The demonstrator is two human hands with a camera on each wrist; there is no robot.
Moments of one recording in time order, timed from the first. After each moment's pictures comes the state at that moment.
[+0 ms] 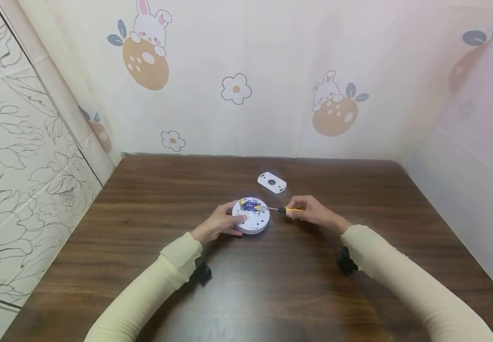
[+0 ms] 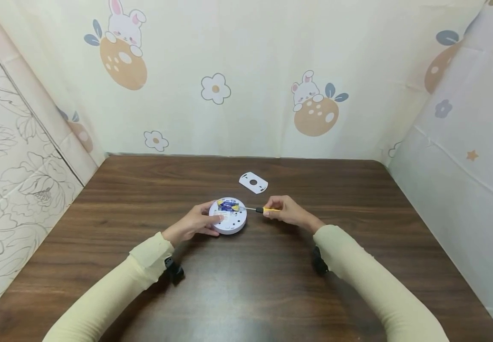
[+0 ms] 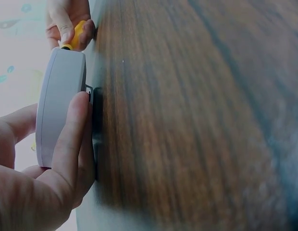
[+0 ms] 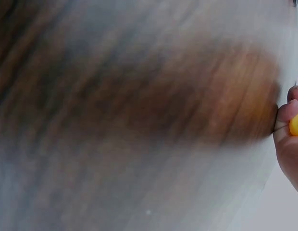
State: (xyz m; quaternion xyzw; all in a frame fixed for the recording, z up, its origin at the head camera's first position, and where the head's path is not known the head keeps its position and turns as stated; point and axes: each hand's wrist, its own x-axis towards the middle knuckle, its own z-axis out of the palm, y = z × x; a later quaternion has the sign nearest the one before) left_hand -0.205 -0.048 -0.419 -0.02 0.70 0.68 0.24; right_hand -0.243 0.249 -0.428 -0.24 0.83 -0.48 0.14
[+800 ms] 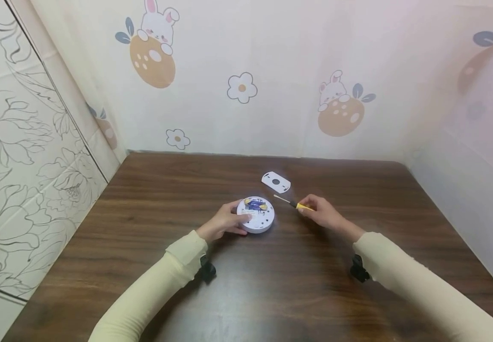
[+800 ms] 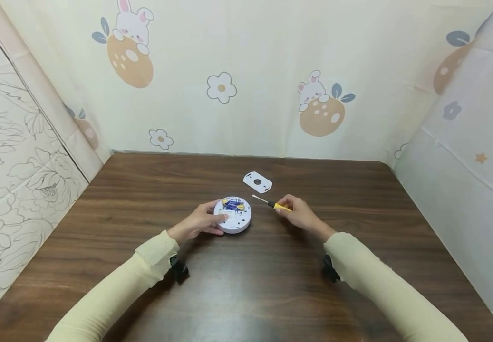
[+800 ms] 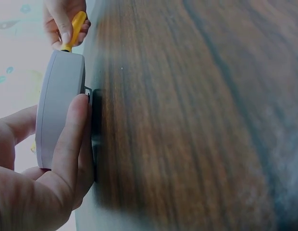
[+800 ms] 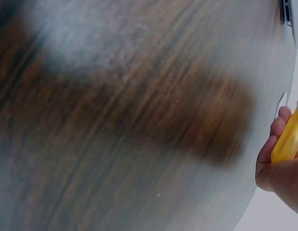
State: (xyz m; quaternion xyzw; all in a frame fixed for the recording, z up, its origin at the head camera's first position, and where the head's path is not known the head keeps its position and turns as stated) left_hand -0.207 -0.047 -0.423 -0.01 0.69 0.68 0.23; right_hand -0.220 0.248 -0.413 -0.13 0.91 -0.39 0.07
